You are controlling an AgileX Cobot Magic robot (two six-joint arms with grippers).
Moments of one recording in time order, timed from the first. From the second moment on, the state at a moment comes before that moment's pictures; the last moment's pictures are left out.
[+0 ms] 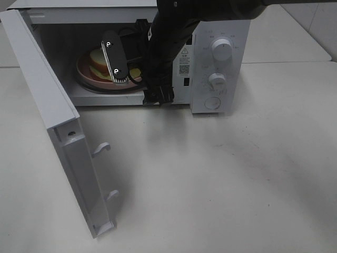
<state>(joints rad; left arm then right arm) -0.02 0.00 -0.52 -0.10 1.09 0.03 0.64 2.14 -1.71 -0.08 0.56 -1.22</state>
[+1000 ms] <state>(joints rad) -0.02 0.00 -0.52 -0.10 1.09 0.03 0.64 2.42 -2.11 -0.05 0.71 -1.10</state>
